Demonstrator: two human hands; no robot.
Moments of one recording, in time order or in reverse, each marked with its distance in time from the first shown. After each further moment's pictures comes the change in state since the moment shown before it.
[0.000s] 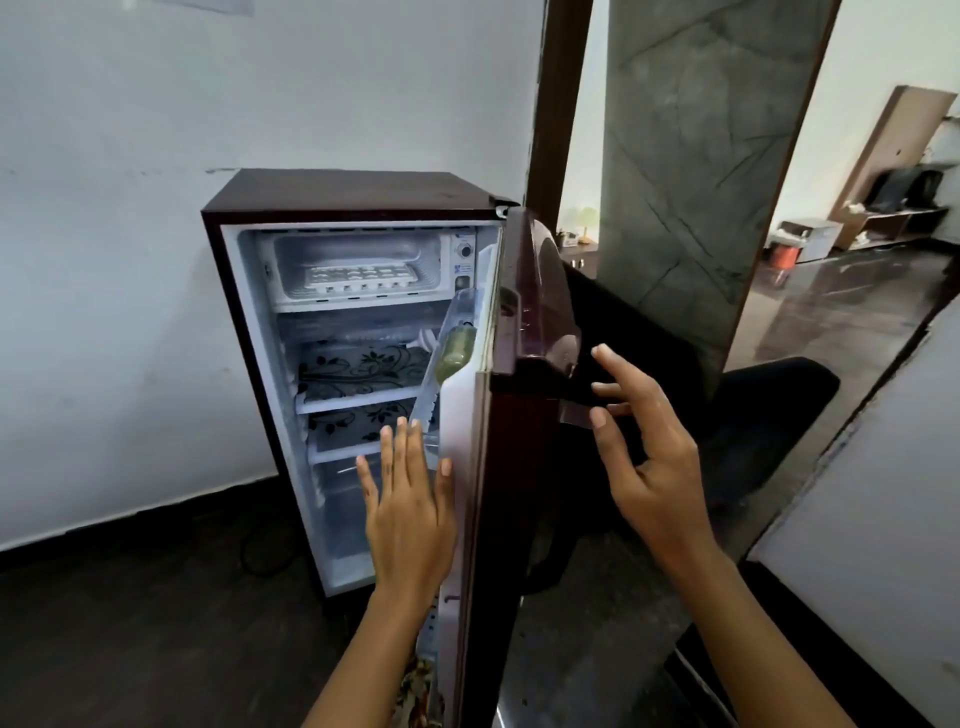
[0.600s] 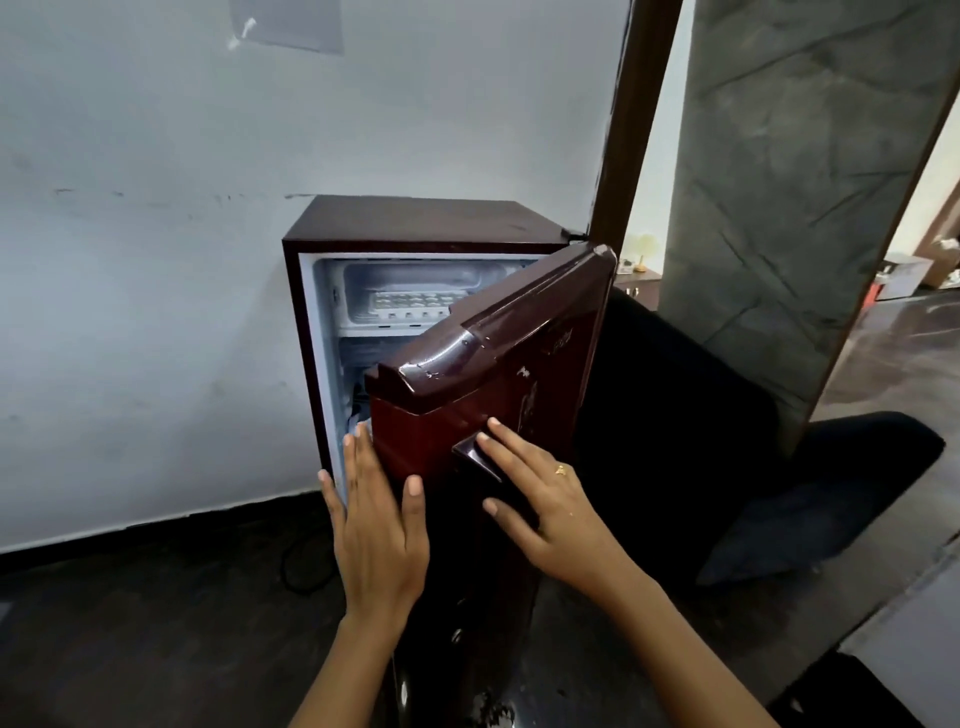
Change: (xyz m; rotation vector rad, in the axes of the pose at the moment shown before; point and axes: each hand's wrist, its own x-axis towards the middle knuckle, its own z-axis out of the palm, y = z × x) left_hand 0.051 -0.065 -0.037 -0.081 0.221 -0.076; right_hand 0.026 0.023 0.129 -0.156 -0.571 -0.066
